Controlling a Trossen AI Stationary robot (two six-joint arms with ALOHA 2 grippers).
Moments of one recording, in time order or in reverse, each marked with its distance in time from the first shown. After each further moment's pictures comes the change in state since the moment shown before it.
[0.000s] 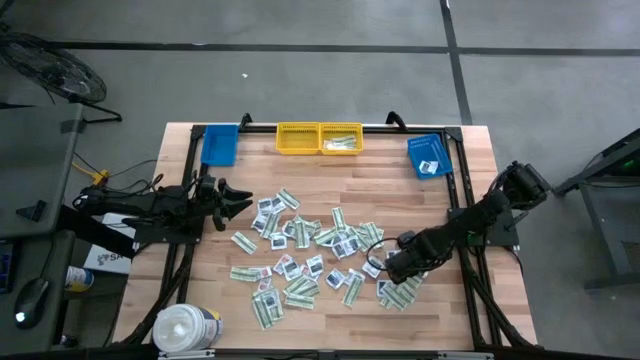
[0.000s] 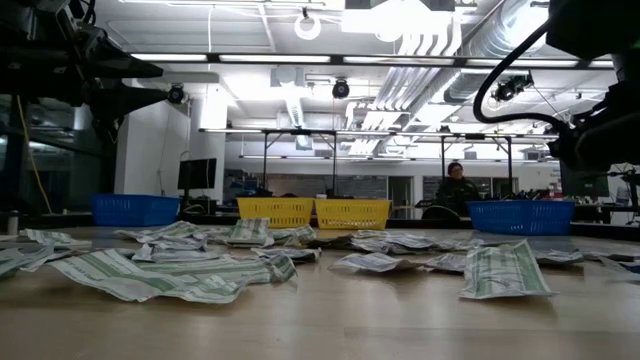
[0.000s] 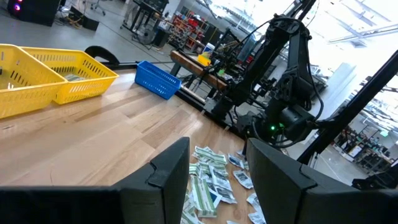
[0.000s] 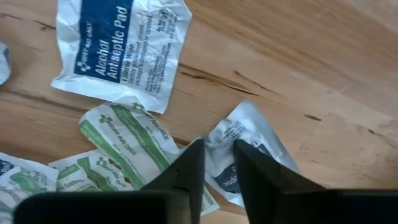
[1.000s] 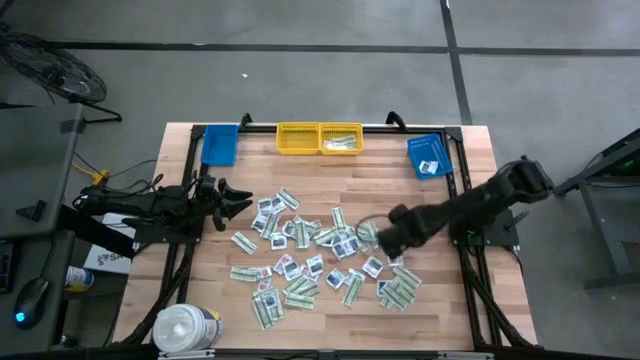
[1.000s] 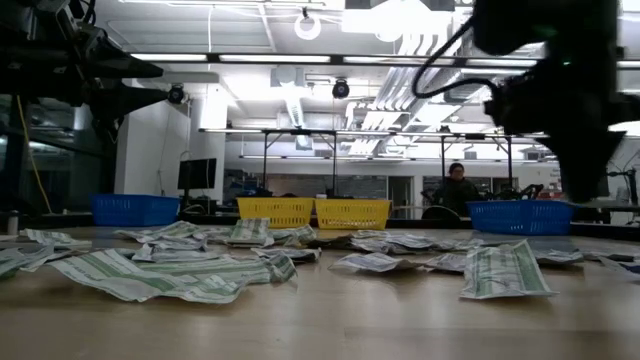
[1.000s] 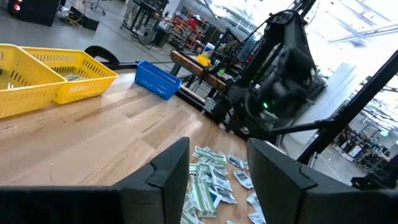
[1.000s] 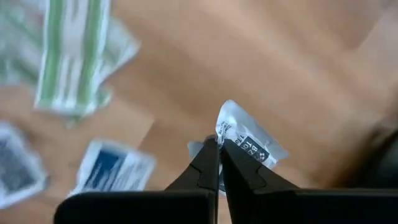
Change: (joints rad) left arm 0.000 0.000 0.000 -0.002 0.000 0.000; right arm -0.247 -0.119 0.163 -0.349 0.287 -0.402
